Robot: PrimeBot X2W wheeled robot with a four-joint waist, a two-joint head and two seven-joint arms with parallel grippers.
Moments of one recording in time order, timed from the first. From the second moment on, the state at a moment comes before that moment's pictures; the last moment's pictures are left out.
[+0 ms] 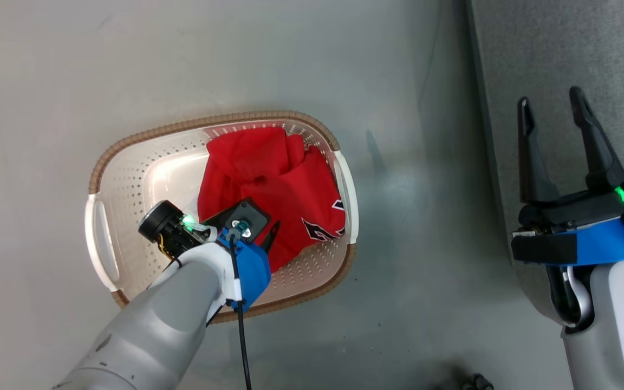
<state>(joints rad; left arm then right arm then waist) -0.84 0.09 -1.11 1.17 -0.49 -0.13 -0.21 -0.38 -0.12 0.01 0.07 0.14 0.13 -0.26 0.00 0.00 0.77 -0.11</state>
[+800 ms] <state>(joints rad) -0.97 0.14 -1.24 1.19 -0.76 -0.13 -0.02 -0.46 -0.11 0.01 0.03 0.14 0.13 -0.26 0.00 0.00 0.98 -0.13</state>
